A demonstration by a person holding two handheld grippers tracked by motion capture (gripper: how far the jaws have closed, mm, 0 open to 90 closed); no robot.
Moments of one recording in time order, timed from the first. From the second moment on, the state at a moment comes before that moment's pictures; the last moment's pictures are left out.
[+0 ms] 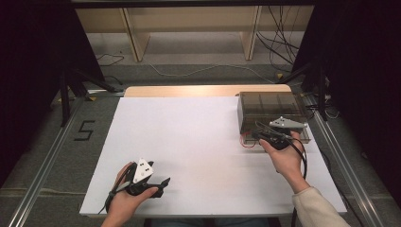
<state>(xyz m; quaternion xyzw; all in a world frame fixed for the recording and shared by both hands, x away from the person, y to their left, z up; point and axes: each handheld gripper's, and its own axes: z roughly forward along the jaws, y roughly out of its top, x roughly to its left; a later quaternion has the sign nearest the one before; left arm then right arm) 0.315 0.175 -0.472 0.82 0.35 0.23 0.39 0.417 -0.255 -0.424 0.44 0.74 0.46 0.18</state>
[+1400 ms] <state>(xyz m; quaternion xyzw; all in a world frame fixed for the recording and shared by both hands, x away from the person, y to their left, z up) 0.315 0.176 -0.472 0.82 0.35 0.23 0.39 0.421 -0.300 -0.416 0.49 0.71 0.47 0.21</state>
